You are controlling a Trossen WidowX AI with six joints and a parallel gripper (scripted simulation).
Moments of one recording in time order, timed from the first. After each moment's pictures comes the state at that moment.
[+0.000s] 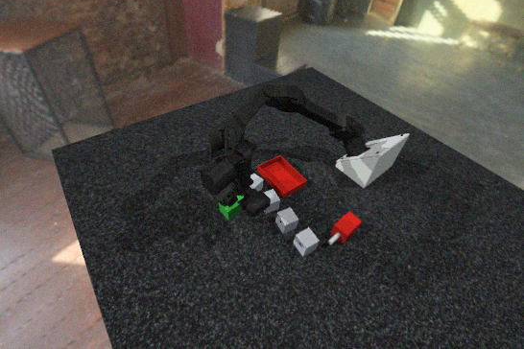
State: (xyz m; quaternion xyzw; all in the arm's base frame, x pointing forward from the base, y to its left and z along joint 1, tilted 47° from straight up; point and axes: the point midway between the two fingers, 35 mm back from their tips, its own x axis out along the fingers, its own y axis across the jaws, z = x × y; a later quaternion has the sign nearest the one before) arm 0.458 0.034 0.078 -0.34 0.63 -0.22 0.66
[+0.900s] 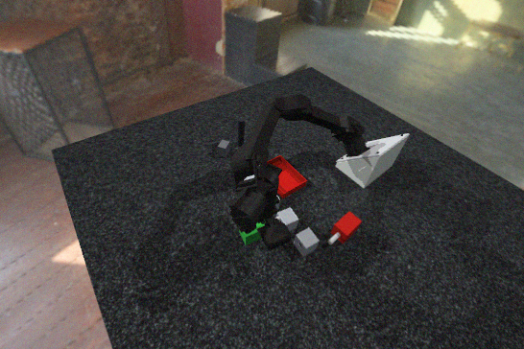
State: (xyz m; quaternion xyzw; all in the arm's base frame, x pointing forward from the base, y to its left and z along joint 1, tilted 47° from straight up) arm 0.448 0.092 0.004 -0.25 0.59 -0.29 0.71
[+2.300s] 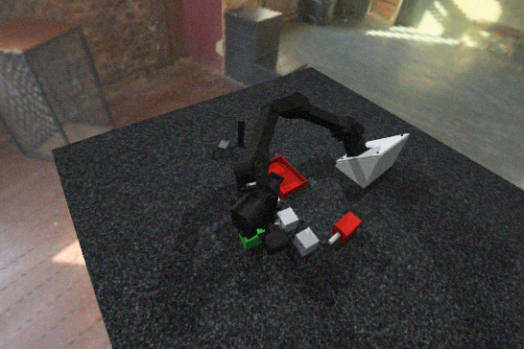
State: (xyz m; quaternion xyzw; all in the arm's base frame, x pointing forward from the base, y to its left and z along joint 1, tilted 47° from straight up) arm 0.449 0.070 -0.017 -0.26 0.58 -0.29 0.71
